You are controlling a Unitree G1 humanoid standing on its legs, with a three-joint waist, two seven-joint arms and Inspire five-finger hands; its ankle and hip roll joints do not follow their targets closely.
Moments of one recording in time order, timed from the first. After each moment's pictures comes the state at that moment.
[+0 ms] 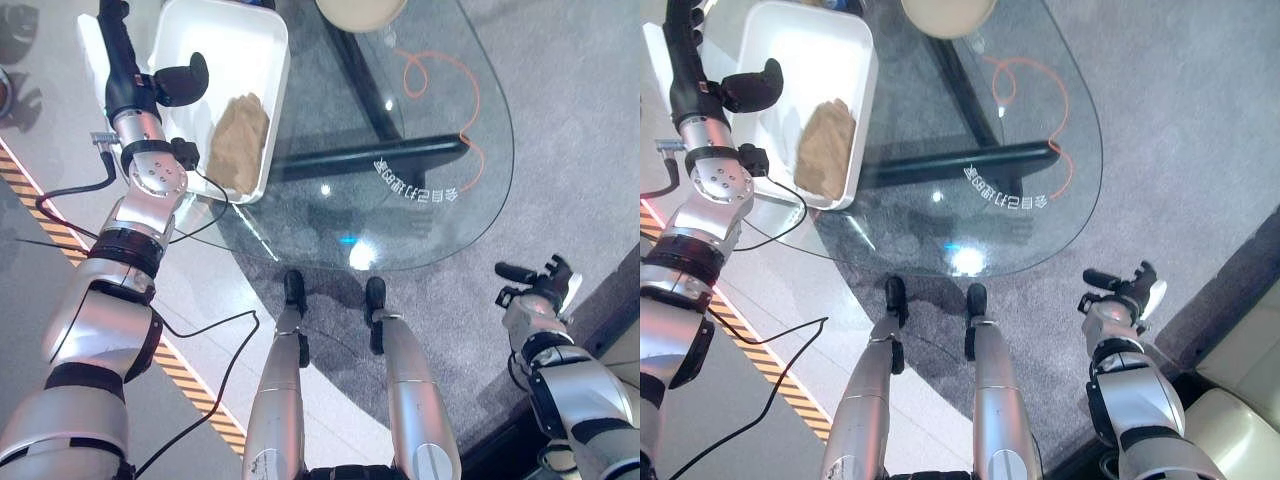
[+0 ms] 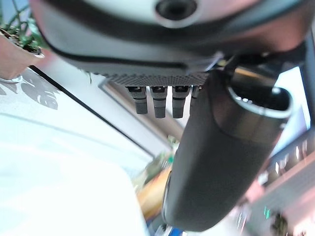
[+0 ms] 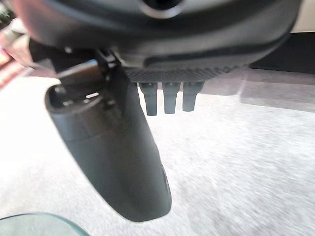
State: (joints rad) left arm -1.09 0.69 -0.38 0.92 -0.30 -0.31 0.58; right arm -0.72 -0.48 0.14 1.35 0.62 -0.12 -0.46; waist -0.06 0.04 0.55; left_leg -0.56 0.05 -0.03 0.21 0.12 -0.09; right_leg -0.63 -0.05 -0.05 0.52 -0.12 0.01
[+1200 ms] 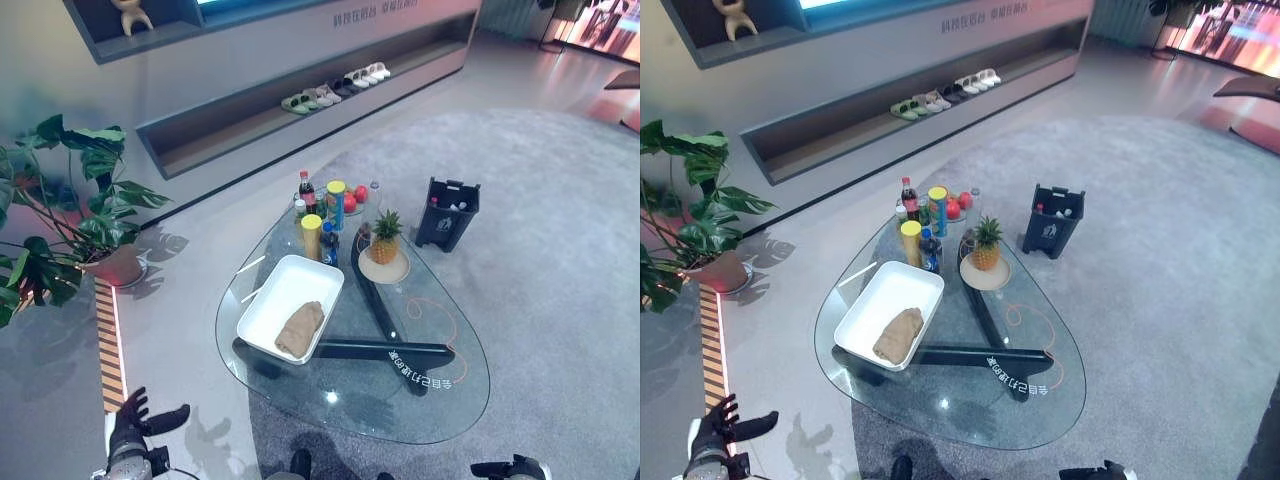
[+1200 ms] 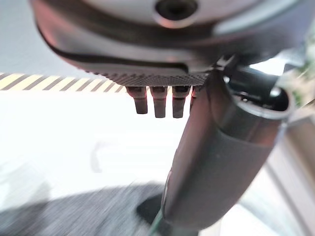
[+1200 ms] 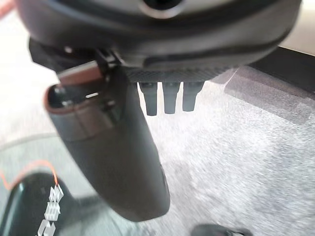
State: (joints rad) left arm 0.00 0.41 0.04 1.25 -0.34 -0.20 0.04; right arm -0.10 -0.33 0.04 1.39 0.15 0.06 -0.20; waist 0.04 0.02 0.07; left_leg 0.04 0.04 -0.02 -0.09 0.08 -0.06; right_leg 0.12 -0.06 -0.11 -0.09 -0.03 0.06
